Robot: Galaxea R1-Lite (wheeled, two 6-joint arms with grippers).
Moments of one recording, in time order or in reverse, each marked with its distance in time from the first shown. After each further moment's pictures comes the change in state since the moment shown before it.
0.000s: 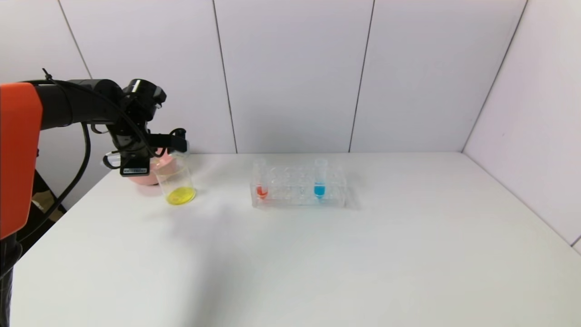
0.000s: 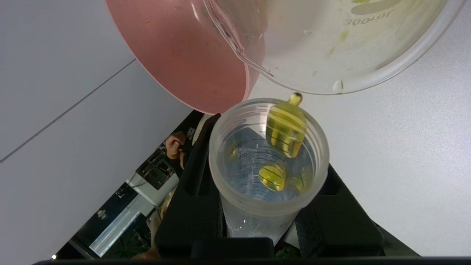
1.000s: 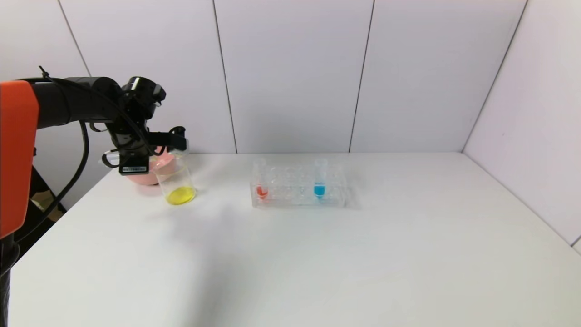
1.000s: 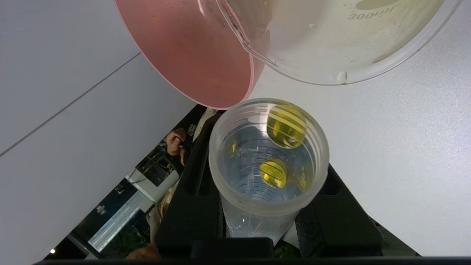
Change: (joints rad) left arm -0.004 -0.013 0.001 0.001 0.009 -0.015; right arm 0.000 0.000 0.000 0.000 0.000 0.000
